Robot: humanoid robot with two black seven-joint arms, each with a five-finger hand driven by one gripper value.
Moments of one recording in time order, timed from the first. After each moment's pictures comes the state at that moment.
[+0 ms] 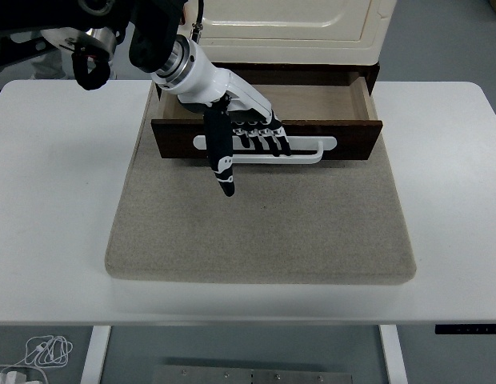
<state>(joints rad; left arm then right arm) -1.86 0.51 0.18 -1.42 0.34 -0.60 0.42 -0.05 0.00 0.13 0.15 -0.15 0.22 0.04</state>
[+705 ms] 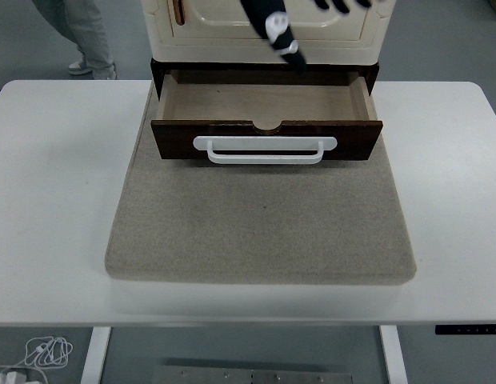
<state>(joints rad) -1.85 0.58 -0.34 -1.28 0.33 -0.61 0.35 -0.05 0.00 0.13 0.15 -0.15 0.22 0.04</state>
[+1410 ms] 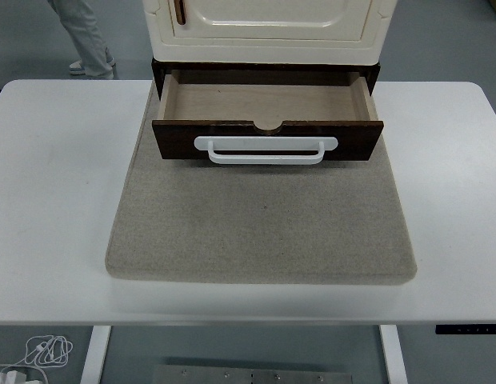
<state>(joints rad) -1.85 0.64 -0.65 -0.41 0.22 -0.46 0.00 -0.05 0.00 0.13 0.15 -0.15 0.22 0.04</state>
